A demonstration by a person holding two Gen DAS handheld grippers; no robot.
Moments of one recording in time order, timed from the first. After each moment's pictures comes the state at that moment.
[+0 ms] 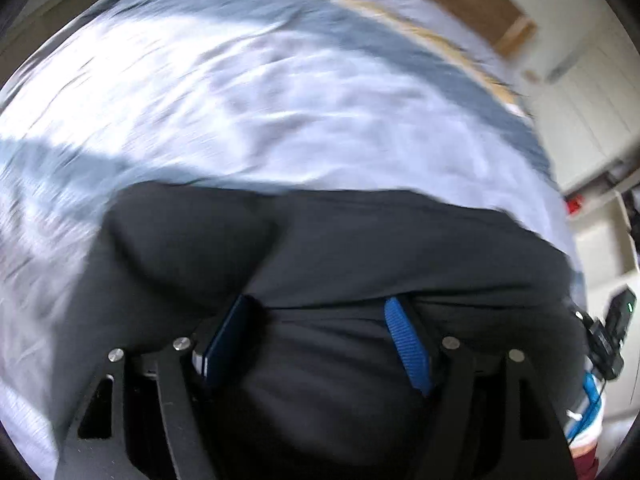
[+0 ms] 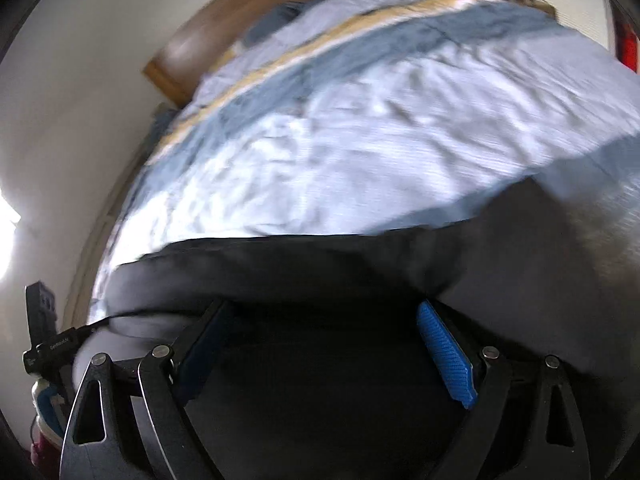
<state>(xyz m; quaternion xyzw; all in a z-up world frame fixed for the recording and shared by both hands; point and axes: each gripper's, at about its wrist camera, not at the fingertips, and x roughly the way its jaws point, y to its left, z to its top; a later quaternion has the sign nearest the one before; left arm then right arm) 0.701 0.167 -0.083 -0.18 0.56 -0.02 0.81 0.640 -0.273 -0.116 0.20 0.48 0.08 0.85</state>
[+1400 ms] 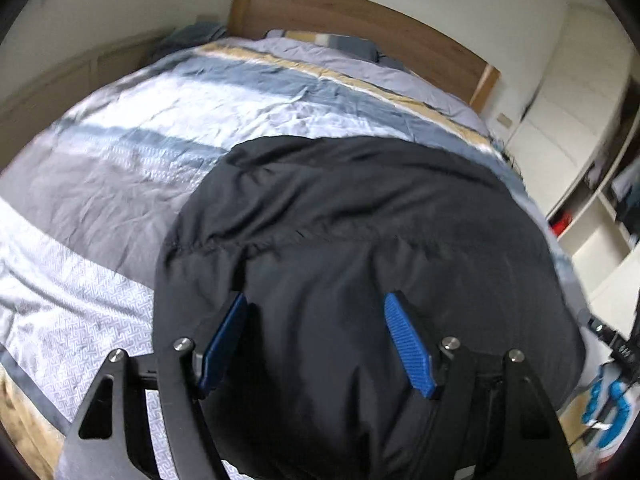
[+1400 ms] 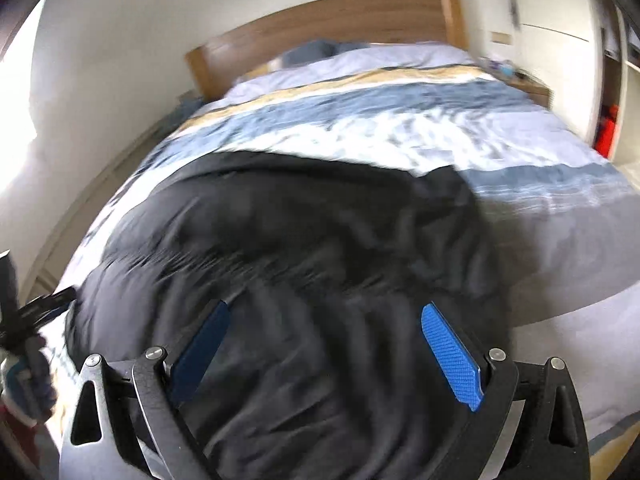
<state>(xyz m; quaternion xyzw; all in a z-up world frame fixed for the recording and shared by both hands) 0.467 0.156 -0.037 -0.14 0.40 0.00 0.90 0.431 -0.221 -0.055 0.07 0.40 0.11 0.91</state>
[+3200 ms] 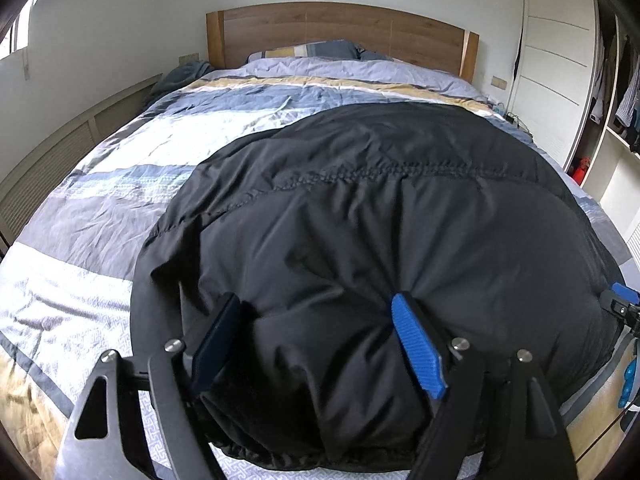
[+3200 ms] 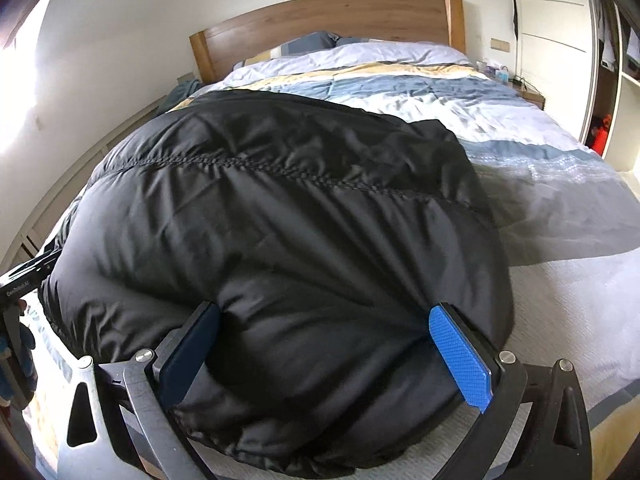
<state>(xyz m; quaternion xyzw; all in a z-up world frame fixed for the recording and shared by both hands) 0.435 0.096 -0.051 -0.03 0.39 0.02 0.92 0.383 -0.232 -0.096 0.04 0.40 0.07 0.91</state>
